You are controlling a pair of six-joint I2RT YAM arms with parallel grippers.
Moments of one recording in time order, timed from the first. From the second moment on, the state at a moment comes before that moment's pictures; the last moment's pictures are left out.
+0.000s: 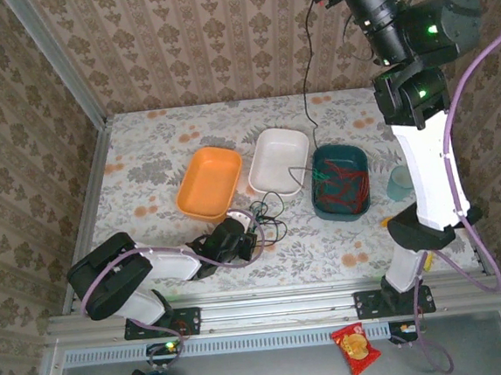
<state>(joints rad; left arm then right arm) -0.98 1.48 0.39 0.35 -0.11 -0.41 0.45 1.78 2.70 -0.05 -0.19 0.12</state>
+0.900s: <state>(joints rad) -0.99 1.44 0.39 0.30 -0.14 -0.38 0.45 1.10 1.63 0.12 -0.21 0.27</state>
